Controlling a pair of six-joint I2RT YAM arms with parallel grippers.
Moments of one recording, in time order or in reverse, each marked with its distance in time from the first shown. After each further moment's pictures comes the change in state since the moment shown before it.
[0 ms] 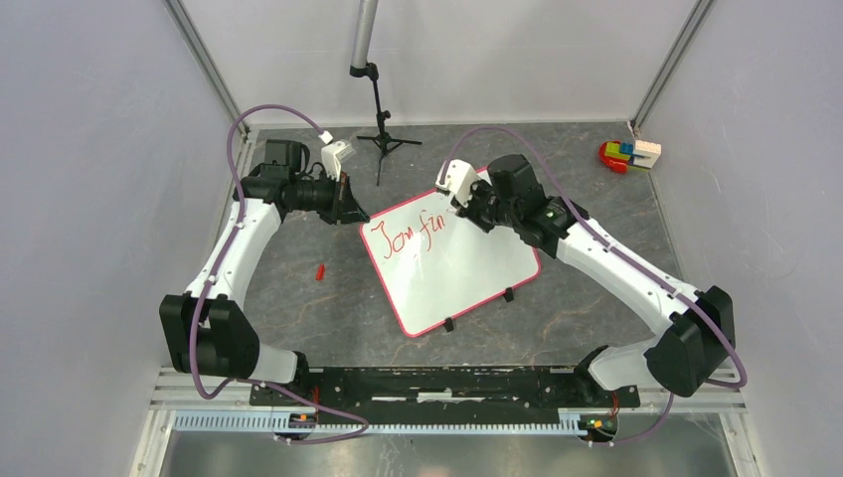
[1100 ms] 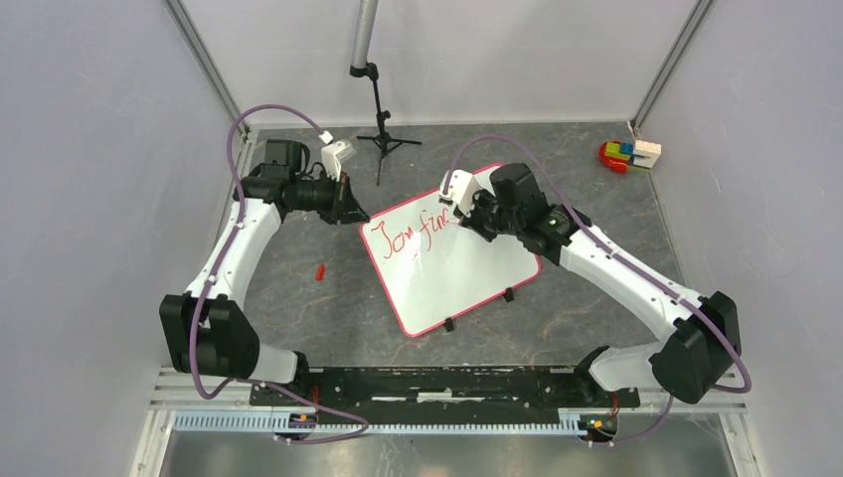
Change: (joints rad) left arm 0.000 0.000 0.000 0.000 -0.001 0.000; right arm 0.000 -0.034 -0.064 0.000 -0.034 -0.001
